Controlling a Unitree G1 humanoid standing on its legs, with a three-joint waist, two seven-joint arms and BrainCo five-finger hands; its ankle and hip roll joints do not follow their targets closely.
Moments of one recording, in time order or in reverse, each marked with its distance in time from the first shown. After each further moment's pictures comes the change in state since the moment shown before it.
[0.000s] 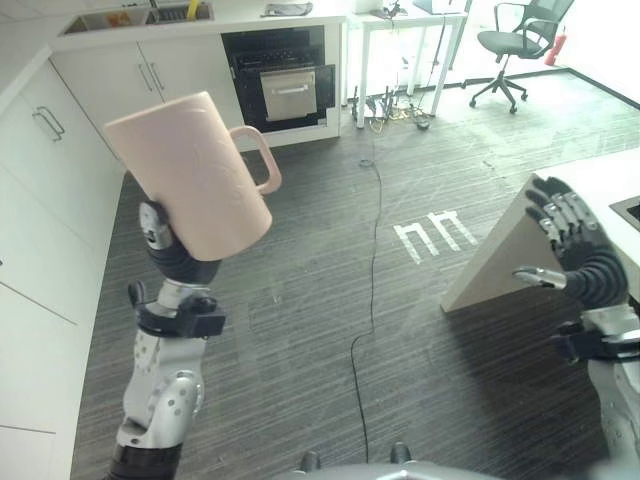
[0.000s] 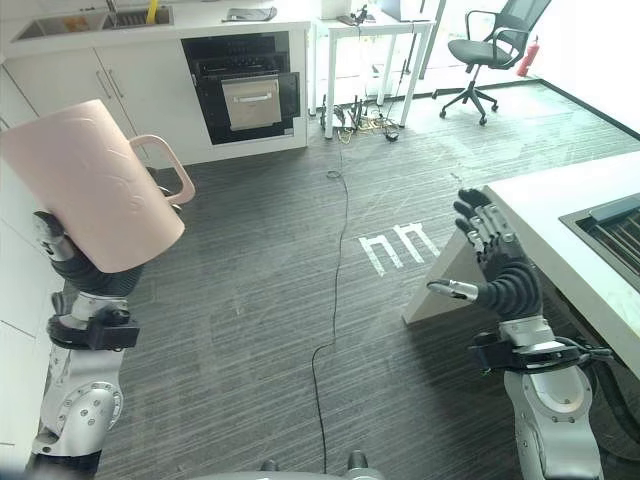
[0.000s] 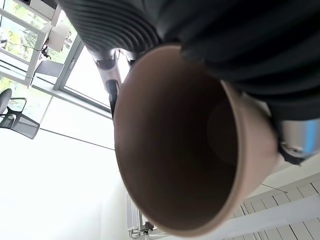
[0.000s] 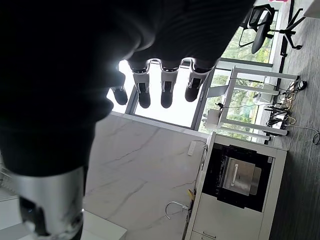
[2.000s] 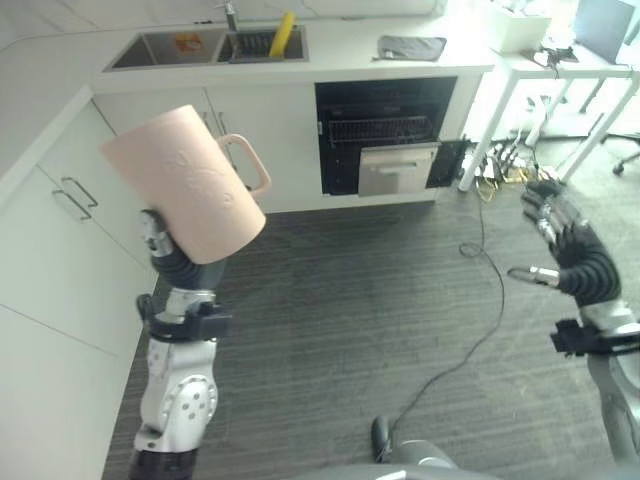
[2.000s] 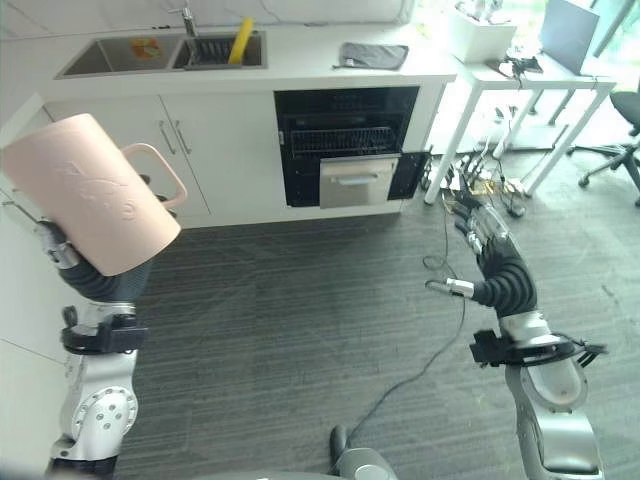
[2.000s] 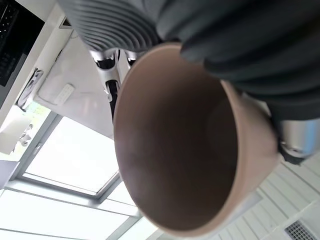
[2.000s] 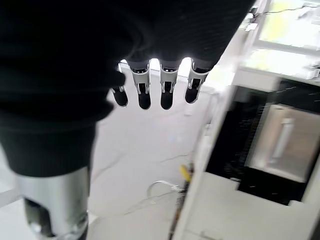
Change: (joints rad) left arm 0.056 -0.093 0.038 0.039 0.013 -0.049 0.041; right arm 0.025 -0.001 -0.040 0.042 -0.035 0.009 0.015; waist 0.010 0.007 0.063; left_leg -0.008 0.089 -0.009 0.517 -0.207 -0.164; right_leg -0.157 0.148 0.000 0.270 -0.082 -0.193
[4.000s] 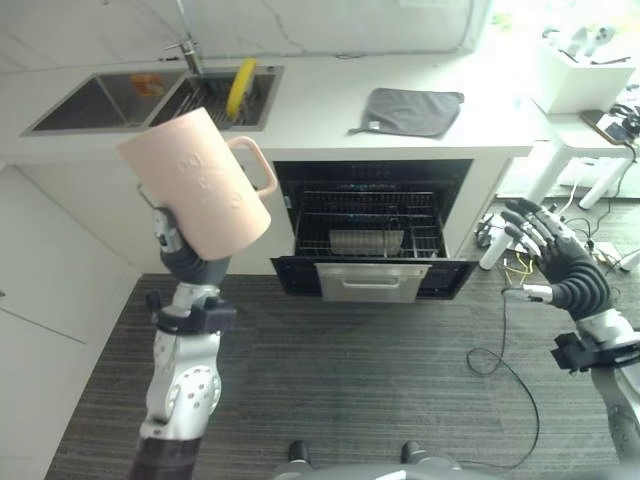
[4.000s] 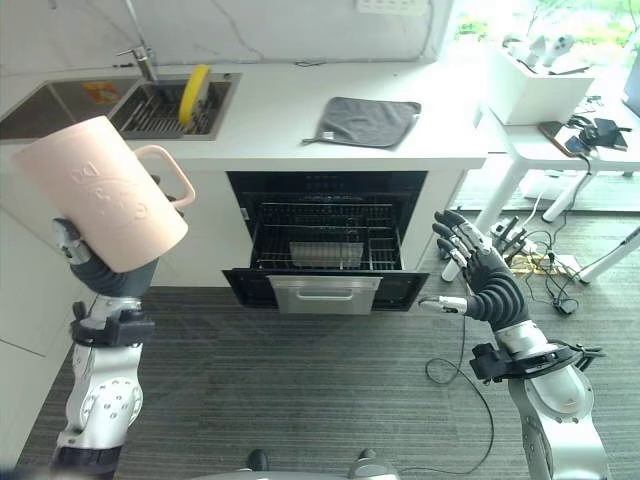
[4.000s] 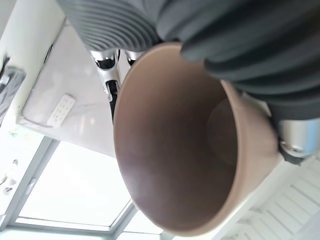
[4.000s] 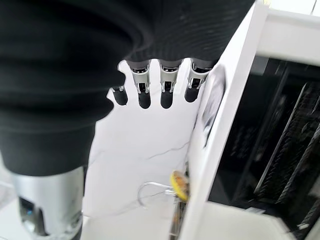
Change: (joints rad) left arm -0.119 0.027 -0.081 0.098 0.011 -0.006 -0.032; right arm 0.004 0.040 0.051 -0.046 0.056 0.017 0.096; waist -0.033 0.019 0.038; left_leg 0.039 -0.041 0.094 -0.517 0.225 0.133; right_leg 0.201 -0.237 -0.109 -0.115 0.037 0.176
